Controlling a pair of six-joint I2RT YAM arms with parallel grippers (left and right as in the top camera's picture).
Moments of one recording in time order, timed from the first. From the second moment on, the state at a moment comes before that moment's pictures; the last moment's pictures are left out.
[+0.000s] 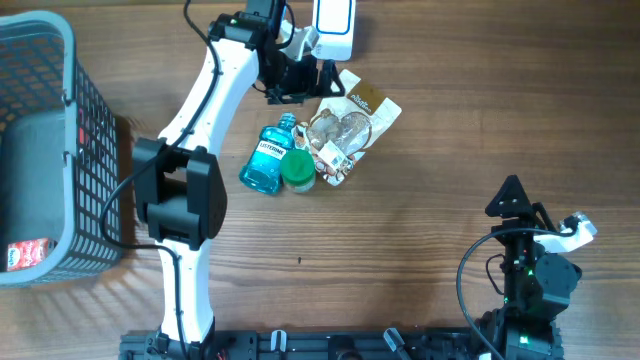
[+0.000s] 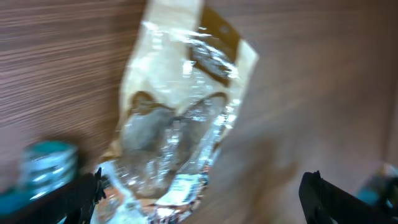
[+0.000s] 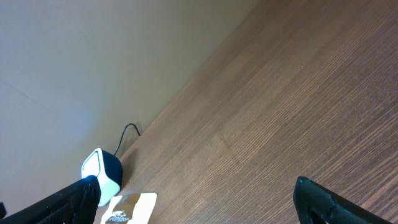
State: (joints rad) left arm -0.28 2.23 2.04 -1.08 0.53 -0.19; right arm -0.25 0.15 0.04 -0.07 -0.02 0.75
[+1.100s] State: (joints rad) left arm 0.68 1.78 2.12 -1.39 -0.31 -0.84; right arm -0.25 0.15 0.04 -0.07 -0.02 0.75
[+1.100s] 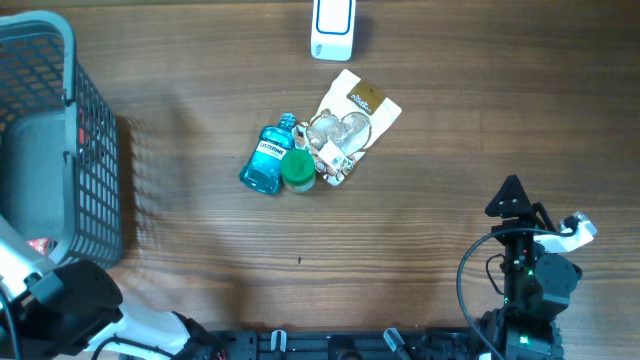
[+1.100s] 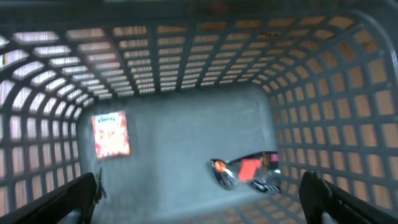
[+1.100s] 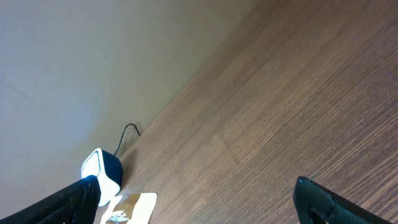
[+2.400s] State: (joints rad) left arm 0.60 2.09 1.62 -0.74 -0.04 0.36; right arm -0.25 0.15 0.04 -0.07 -0.02 0.75
